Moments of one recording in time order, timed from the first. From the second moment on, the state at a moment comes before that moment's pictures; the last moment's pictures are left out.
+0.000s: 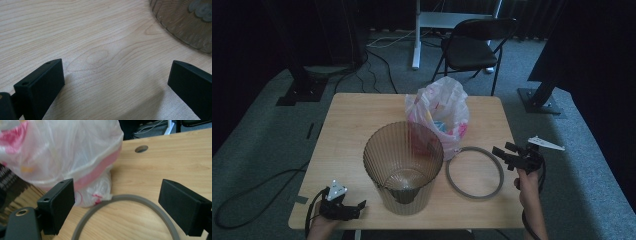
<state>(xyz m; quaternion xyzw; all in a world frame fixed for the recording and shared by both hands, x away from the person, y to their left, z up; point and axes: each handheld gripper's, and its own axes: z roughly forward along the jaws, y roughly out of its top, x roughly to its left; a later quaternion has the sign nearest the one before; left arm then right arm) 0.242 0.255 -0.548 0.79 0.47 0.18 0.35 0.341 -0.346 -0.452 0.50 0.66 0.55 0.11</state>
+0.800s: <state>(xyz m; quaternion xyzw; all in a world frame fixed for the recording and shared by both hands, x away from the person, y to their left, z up) 0.241 0.256 -0.548 0.79 0.47 0.17 0.35 0.303 -0.372 -0.501 0.57 0.66 0.48 0.08</state>
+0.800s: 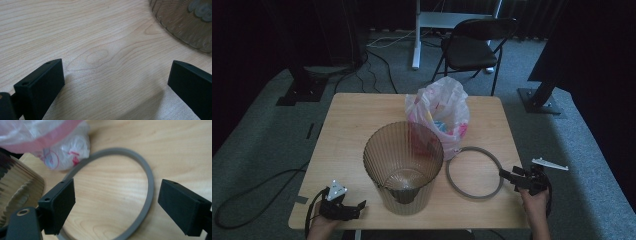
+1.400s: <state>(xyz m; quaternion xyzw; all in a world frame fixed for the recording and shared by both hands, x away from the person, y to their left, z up) 0.241 0.256 -0.548 0.79 0.47 0.17 0.35 0.323 -0.358 -0.519 0.59 0.70 0.38 0.11</state>
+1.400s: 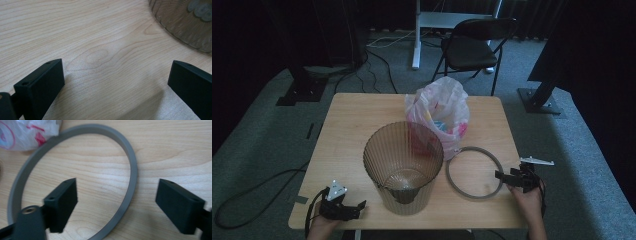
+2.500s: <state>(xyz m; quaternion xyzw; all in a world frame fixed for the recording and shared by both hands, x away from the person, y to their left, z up) 0.241 0.256 -0.548 0.79 0.47 0.17 0.35 0.336 -0.349 -0.530 0.63 0.70 0.28 0.18</state>
